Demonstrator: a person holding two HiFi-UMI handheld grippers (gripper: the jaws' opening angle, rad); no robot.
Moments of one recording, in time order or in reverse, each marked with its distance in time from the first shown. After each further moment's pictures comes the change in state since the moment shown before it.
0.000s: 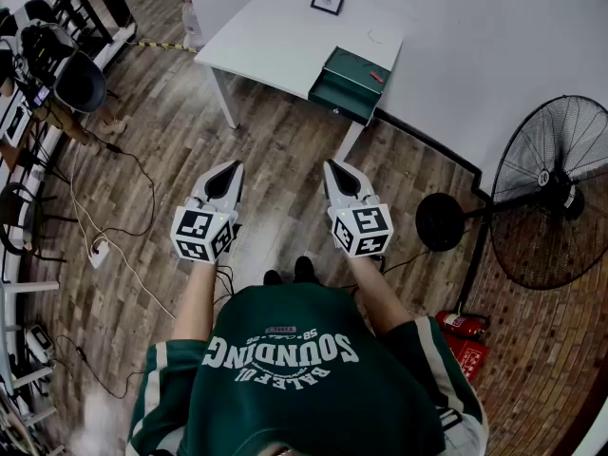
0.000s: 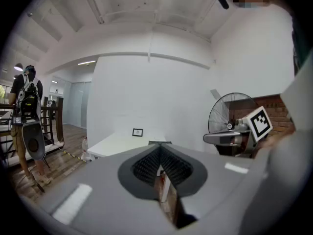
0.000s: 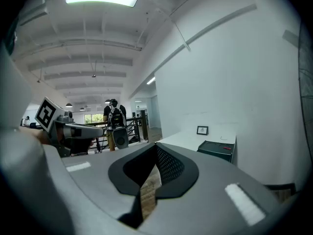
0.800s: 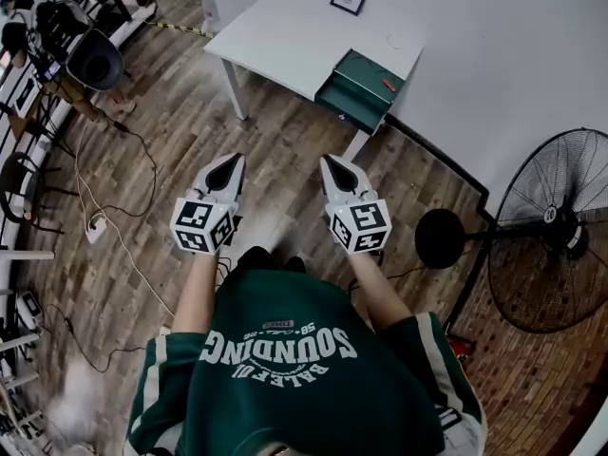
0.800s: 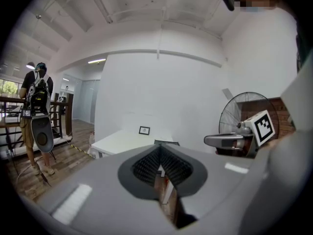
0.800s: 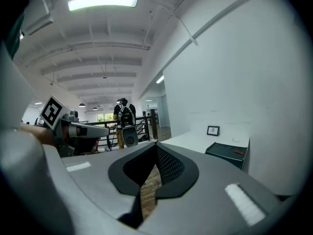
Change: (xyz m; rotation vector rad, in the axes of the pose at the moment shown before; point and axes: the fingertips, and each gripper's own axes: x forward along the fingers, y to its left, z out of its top) left arm 0.046 -0.001 -0.006 -0.060 0.003 0.105; right arm 0.037 -0.035 -0.001 -0.033 0.003 0.148
